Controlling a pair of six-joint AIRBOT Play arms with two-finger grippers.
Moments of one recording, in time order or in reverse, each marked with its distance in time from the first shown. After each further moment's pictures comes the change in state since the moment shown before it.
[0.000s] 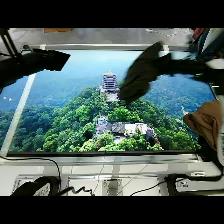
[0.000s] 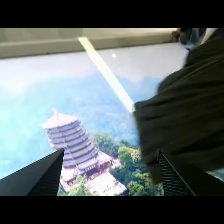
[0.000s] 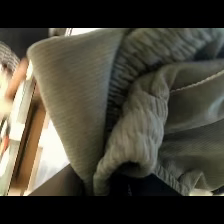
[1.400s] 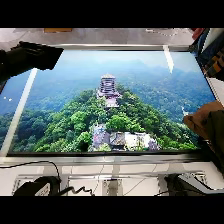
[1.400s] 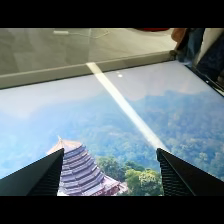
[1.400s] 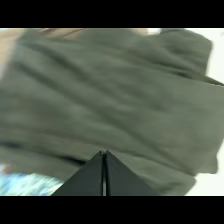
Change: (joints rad) left arm 0.000 0.084 0.000 0.018 0.002 0.000; right arm -1.041 0.355 -0.038 -0.933 0.379 0.336
